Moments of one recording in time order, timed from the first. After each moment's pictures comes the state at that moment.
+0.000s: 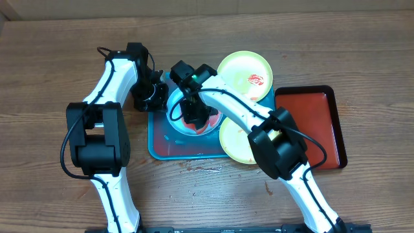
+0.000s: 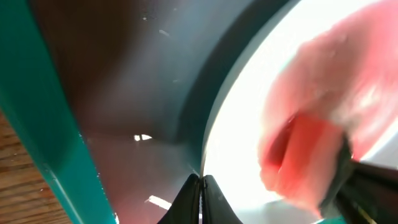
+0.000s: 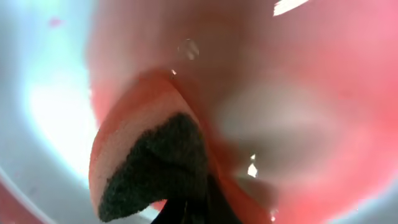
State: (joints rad) left arm -0.02 2.16 1.63 -1.12 0.32 -0.03; right arm 0.73 2.44 2.09 -1.18 -0.07 0.48
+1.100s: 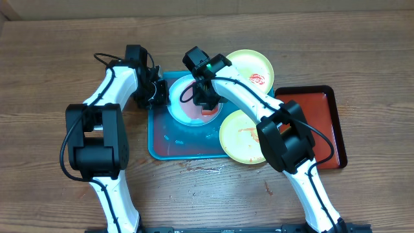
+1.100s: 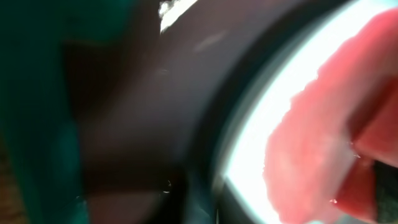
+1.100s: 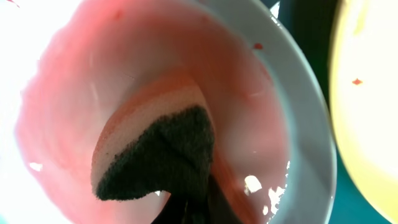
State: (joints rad) left arm -0.02 2.14 1.51 -0.84 0.35 -0.19; right arm 0.63 2.44 2.08 -1.05 0.01 0.59
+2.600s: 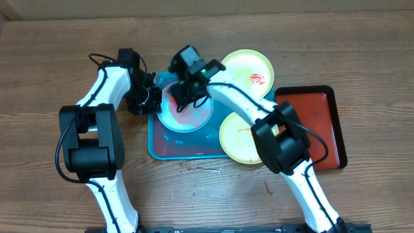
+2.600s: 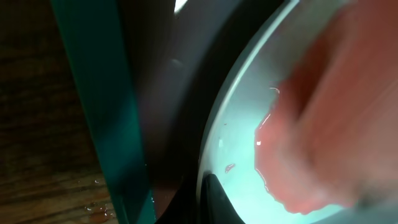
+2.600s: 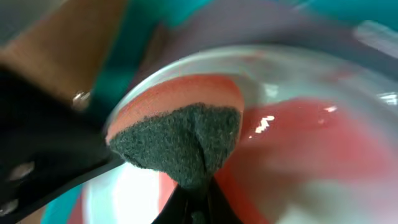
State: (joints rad) left arm 0.03 2.13 1.51 -0.96 0.30 0.00; right arm 0.68 2.45 2.07 -0.77 -0.33 0.23
